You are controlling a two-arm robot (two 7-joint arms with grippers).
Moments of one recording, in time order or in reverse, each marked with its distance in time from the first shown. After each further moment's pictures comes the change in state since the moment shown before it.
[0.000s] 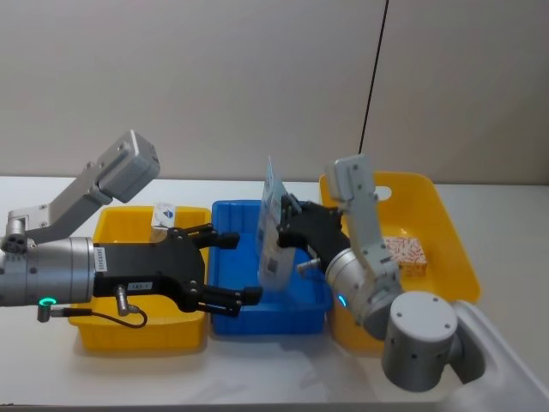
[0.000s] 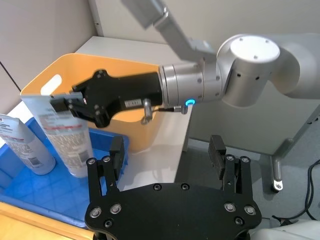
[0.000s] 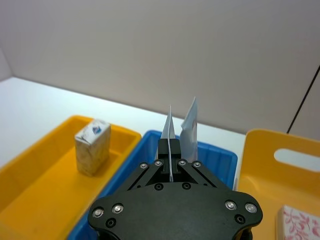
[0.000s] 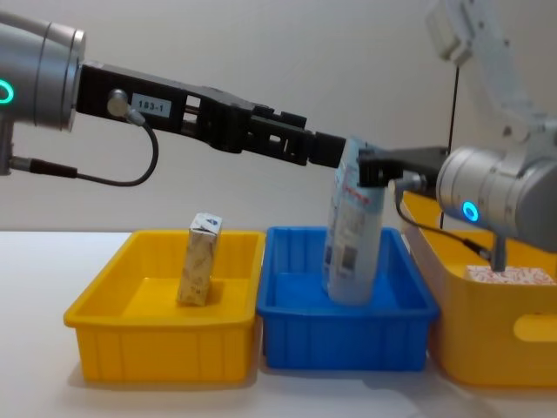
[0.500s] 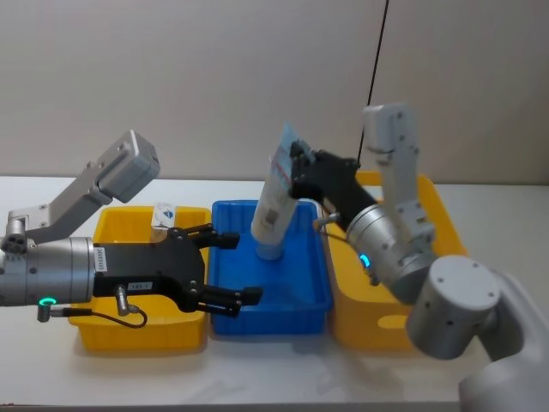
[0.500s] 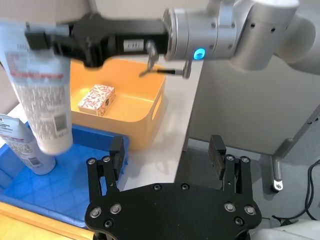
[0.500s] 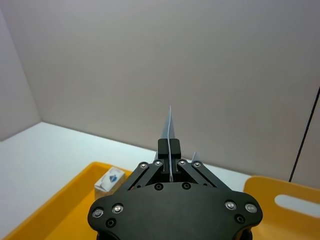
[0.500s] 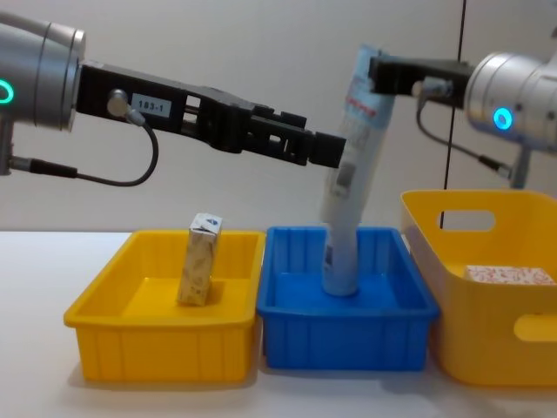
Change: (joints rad) left arm 0.000 0.000 0.000 0.000 0.000 0.000 0.000; right arm 0.004 0.014 0.070 -0.142 0.080 0.014 0.082
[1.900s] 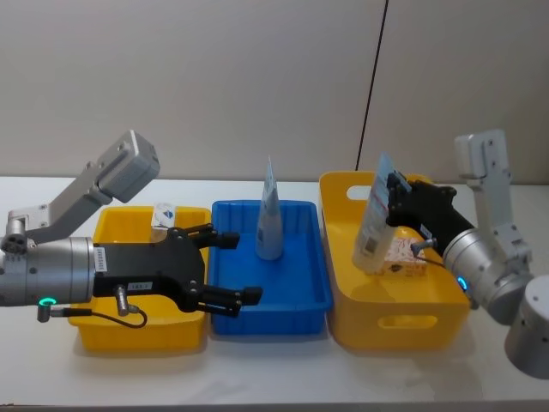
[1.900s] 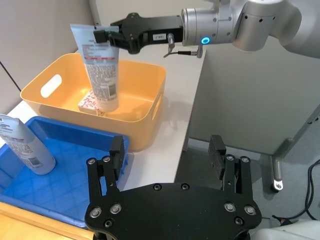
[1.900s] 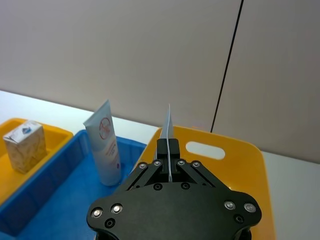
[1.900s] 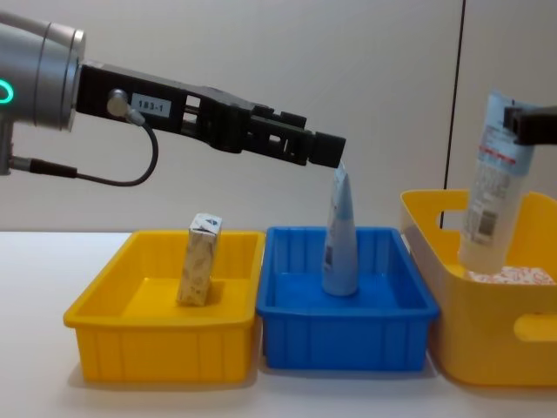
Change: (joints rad) left arm 0.000 0.000 0.000 0.000 0.000 0.000 0.000; right arm -0.076 0.153 0.140 -0.013 -0.030 0.048 0.039
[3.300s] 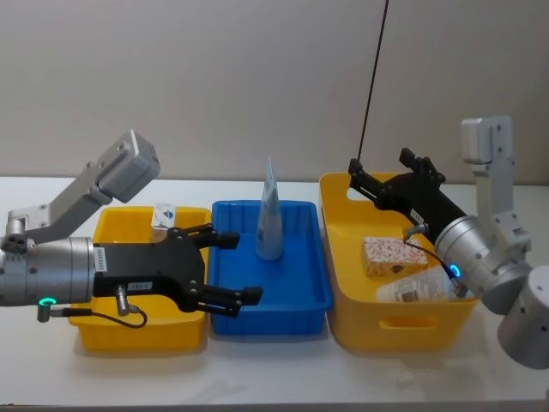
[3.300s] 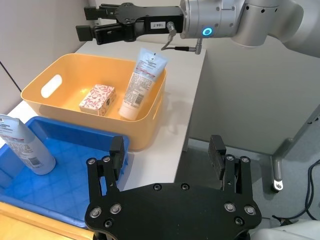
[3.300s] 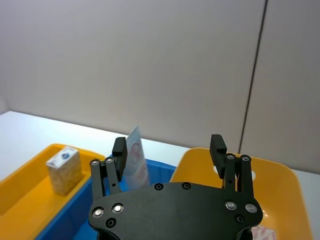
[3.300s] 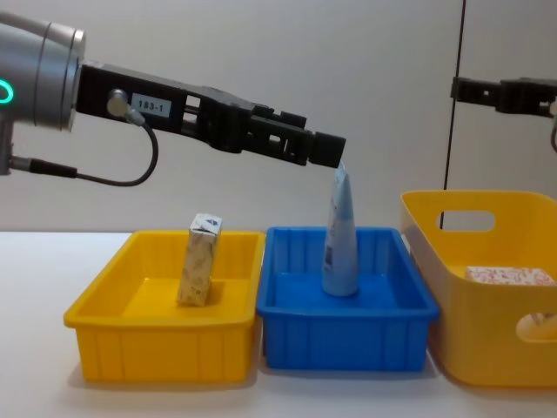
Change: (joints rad) left arm 0.000 0.000 0.000 0.000 0.000 0.000 0.000; right arm 0.012 -0.049 0.034 -0.010 0.063 -0.015 0.078
